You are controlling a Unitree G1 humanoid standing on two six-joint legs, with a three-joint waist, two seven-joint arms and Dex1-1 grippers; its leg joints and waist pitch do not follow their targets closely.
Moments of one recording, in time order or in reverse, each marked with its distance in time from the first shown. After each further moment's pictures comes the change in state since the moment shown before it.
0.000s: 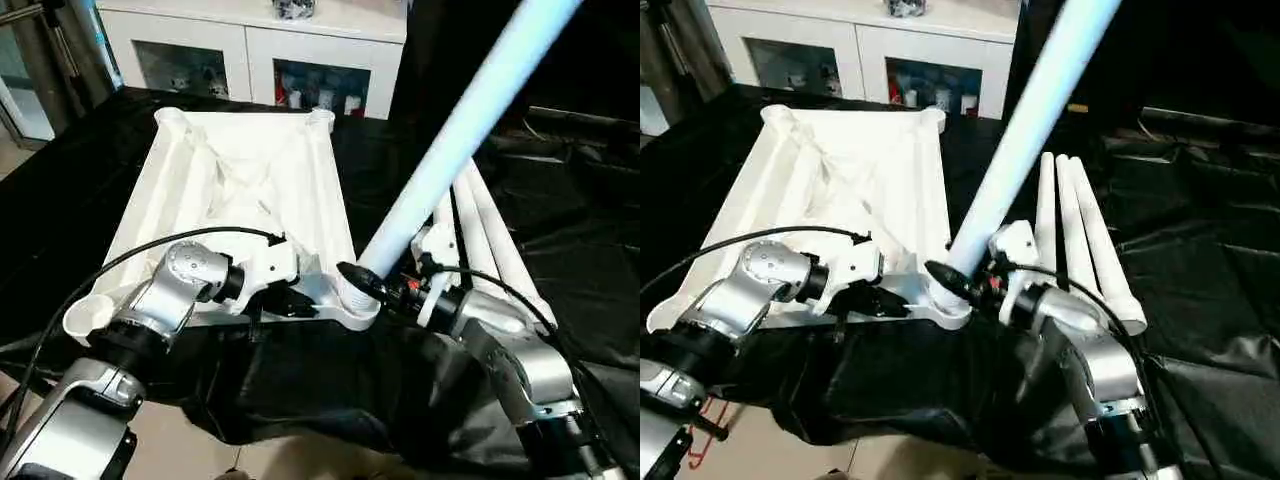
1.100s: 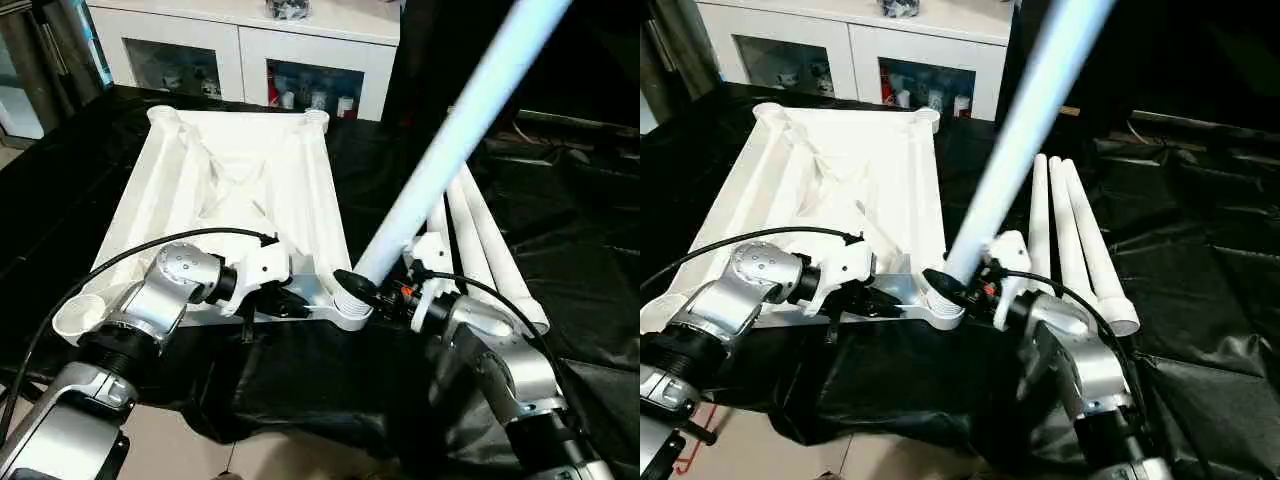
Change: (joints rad) left arm 0.020 0.022 0.011 -0.022 -0.003 0.002 -0.009; right arm -0.003 0.035 -0.003 0.113 -0.007 -0.090 0.021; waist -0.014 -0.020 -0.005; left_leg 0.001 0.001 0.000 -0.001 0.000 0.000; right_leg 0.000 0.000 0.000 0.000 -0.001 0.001
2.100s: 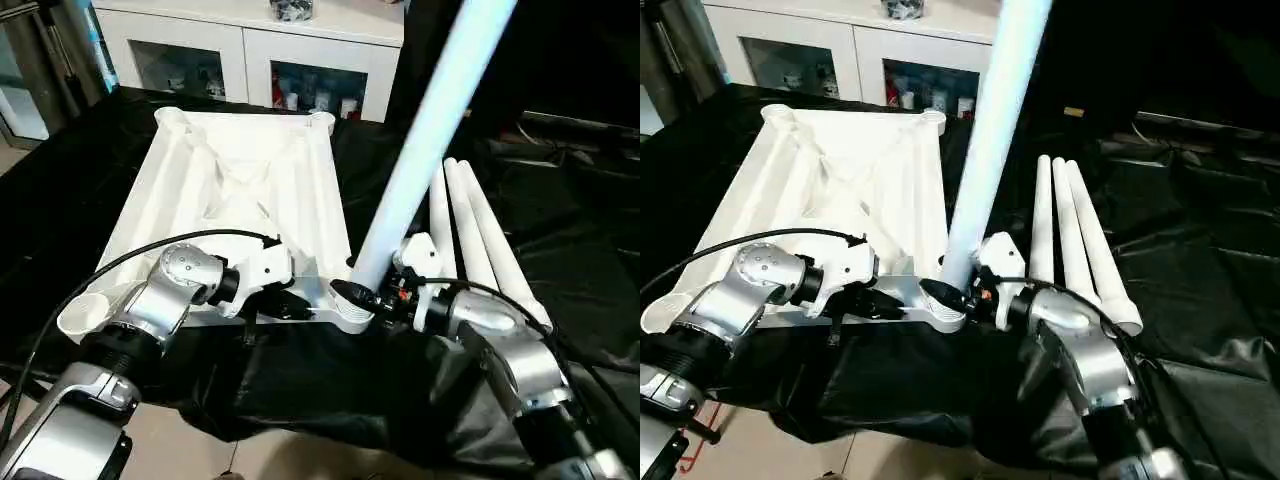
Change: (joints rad) left arm 0.000 -0.009 -0.003 0.008 0.002 -0.005 -0.013; right arm -0.076 -0.086 0.100 0.015 -0.092 -0.014 0.096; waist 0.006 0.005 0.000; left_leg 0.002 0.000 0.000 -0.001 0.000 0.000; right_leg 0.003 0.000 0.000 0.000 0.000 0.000
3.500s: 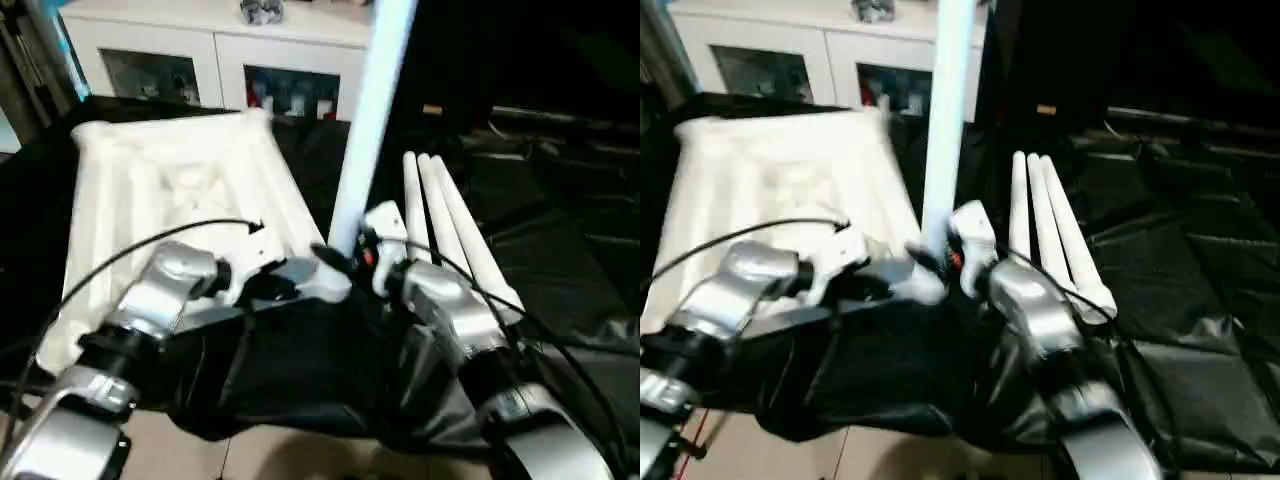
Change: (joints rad) left arm 0.011 -0.099 0.074 -0.130 0.080 0.364 0.314; right arm -0.315 0.251 -0.102 0.514 -0.066 -0.084 -0.369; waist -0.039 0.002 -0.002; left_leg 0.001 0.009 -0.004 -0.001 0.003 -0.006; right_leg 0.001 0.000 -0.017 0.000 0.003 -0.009
